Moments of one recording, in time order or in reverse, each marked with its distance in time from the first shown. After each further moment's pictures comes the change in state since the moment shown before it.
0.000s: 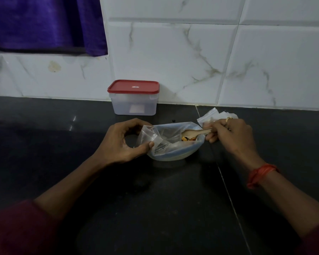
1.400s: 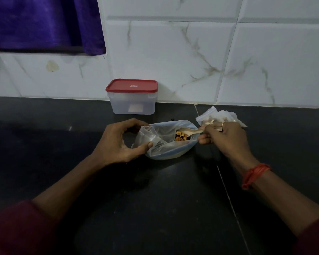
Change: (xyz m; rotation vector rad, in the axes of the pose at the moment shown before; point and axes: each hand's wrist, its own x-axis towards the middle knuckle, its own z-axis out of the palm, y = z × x) left_hand 0.000 0.002 0.000 0.143 0.033 0.056; right_hand -0.002 0.008 0.012 0.145 -0.044 0.160
